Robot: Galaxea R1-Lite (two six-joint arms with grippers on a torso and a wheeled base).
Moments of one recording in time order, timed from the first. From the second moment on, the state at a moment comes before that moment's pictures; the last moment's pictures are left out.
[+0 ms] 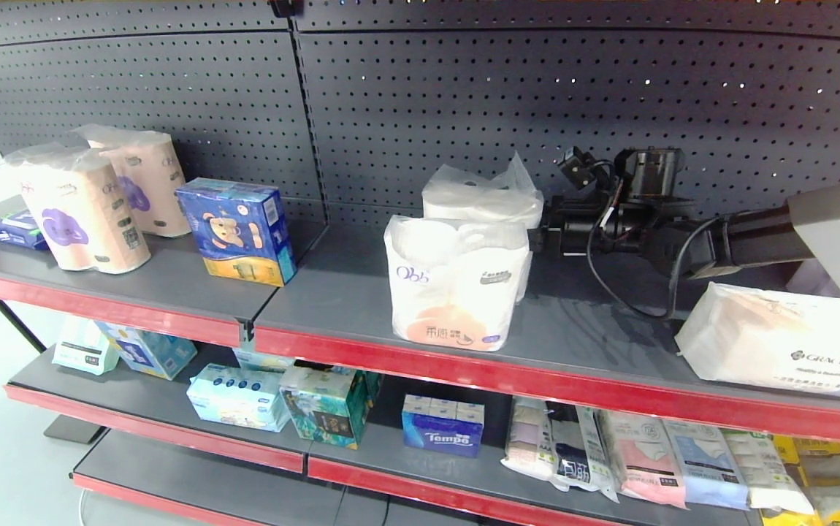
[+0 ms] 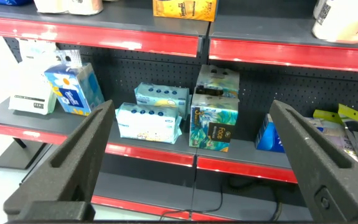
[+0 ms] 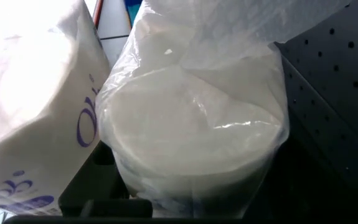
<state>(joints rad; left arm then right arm) 0.00 0.00 0.00 0.00 -0.02 0.00 0.21 2.22 -1.57 -0.43 0.97 -0.25</state>
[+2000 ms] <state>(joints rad) 0.00 0.00 0.00 0.00 -0.02 0.00 0.18 2.25 -1.62 -0.39 1.04 -0.20</state>
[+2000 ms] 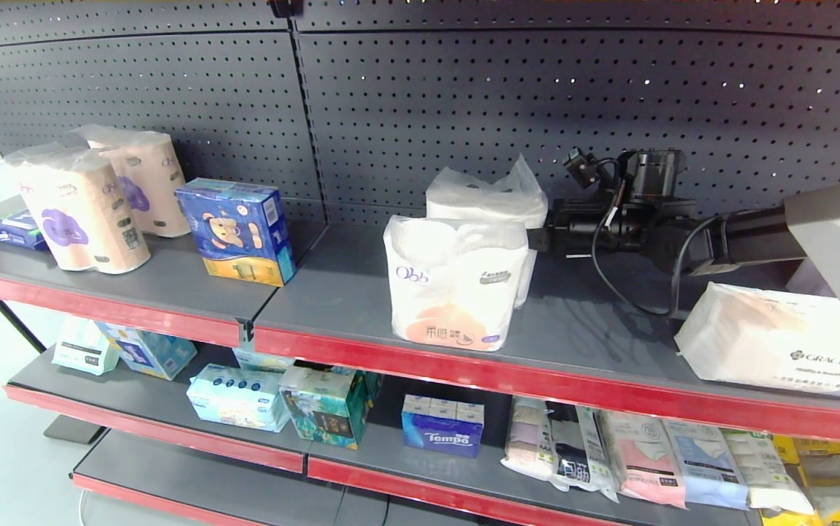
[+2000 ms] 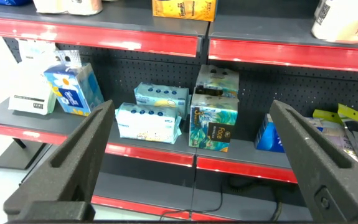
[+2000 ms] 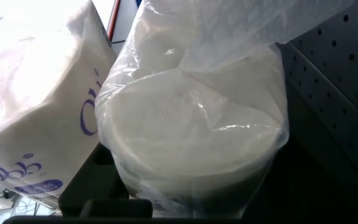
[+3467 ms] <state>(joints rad) 0.00 0.00 0.00 0.00 -0.02 0.00 0.16 2.07 -1.46 -0.34 1.00 -0.20</state>
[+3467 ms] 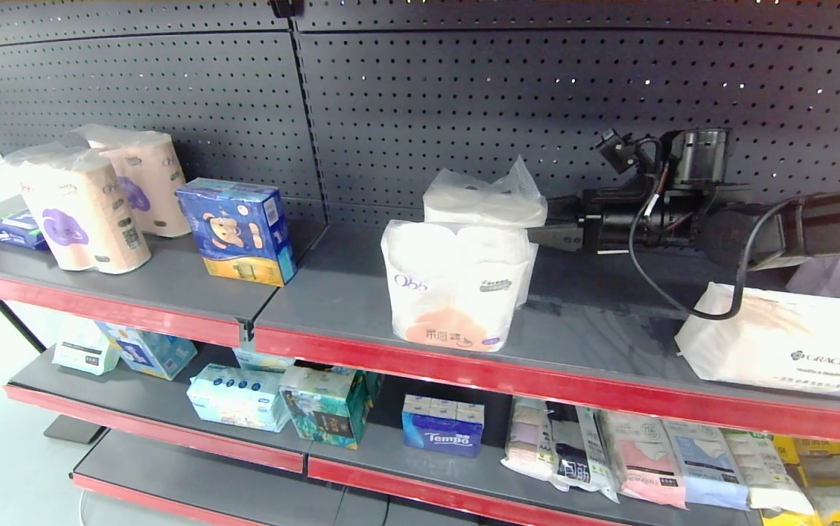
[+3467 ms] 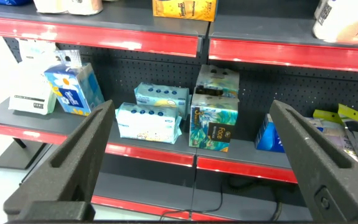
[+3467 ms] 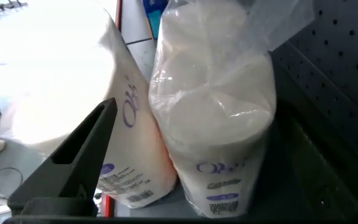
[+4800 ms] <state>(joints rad) 0.00 0.00 0.00 0.00 -0.02 0.00 0.05 1.85 -1.27 -0.23 0.88 -0.17</state>
